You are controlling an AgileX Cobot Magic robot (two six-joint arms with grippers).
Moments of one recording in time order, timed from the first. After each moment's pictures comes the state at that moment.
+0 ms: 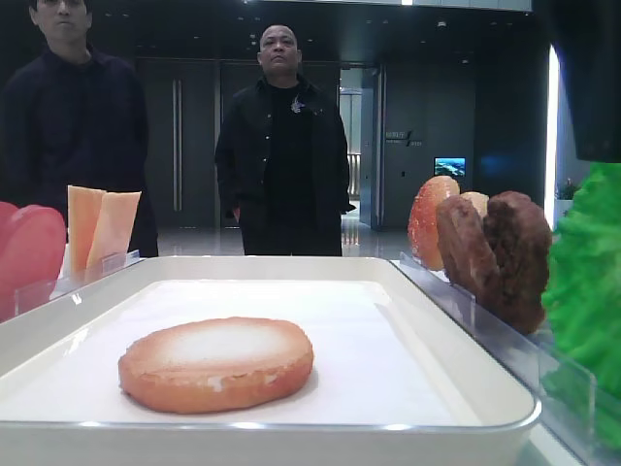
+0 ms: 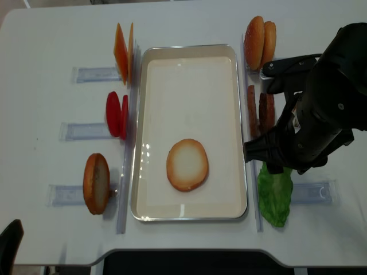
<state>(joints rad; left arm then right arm) 0.00 -0.01 -0.48 0.01 1.11 0.02 0.73 1.41 -0.98 -0.05 1.11 0.59</state>
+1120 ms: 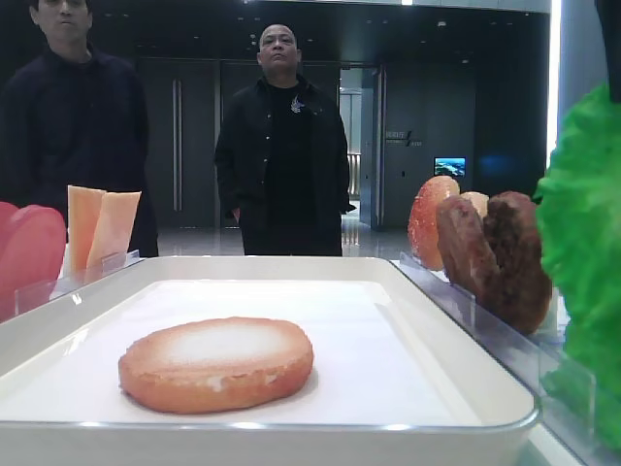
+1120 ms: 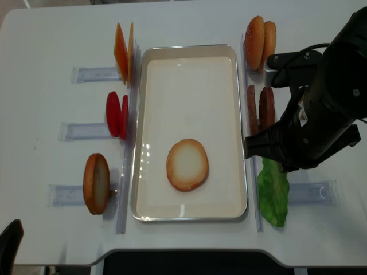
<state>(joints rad) 0.00 -0.01 -0.48 0.01 1.11 0.02 0.73 1.38 -1.03 0.01 1.19 0.59</state>
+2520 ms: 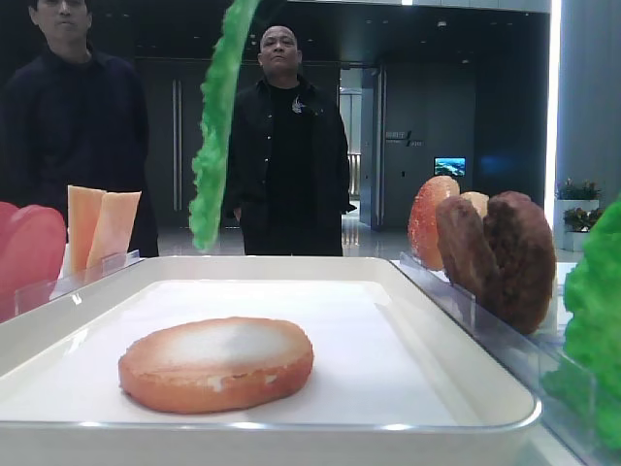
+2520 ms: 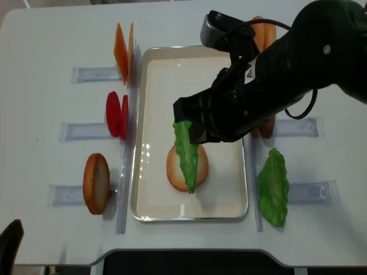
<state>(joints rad) 0.00 -0.01 -0.48 0.01 1.11 0.02 0.76 1.50 -1.13 0.57 0.79 0.16</state>
